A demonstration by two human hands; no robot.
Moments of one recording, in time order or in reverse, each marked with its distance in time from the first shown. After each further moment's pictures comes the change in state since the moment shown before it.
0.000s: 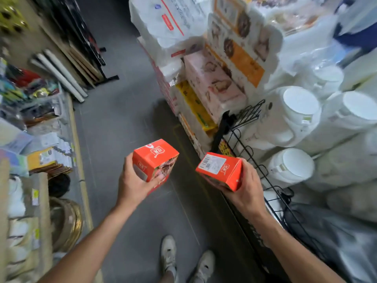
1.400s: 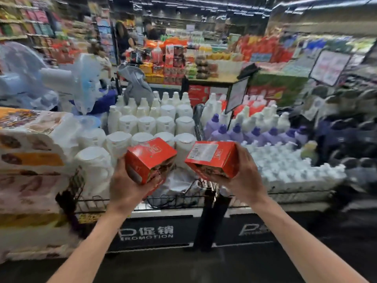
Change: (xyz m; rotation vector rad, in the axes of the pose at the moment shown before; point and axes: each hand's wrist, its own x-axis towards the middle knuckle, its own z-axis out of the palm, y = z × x) left_hand -0.197 0.312 -0.022 -0.551 -0.785 0.992; right_hand -0.352 -0.191 -0.315 -0.502 0.938 0.445
